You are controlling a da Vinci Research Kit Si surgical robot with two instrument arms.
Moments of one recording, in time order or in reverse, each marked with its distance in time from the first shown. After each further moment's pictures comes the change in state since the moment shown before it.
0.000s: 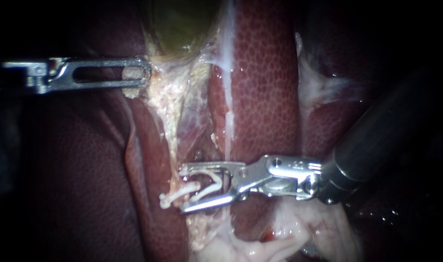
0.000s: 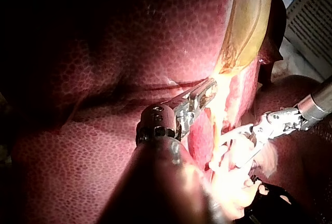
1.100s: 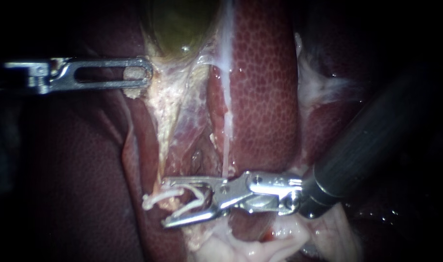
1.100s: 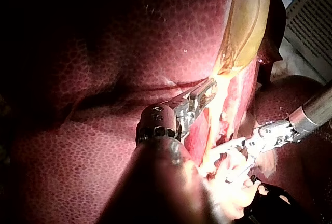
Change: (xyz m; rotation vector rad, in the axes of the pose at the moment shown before) right arm -0.002 -0.002 0.003 0.027 -0.012 -0.019; left arm 0.000 0.000 0.000 -0.002 -0.001 -0.001
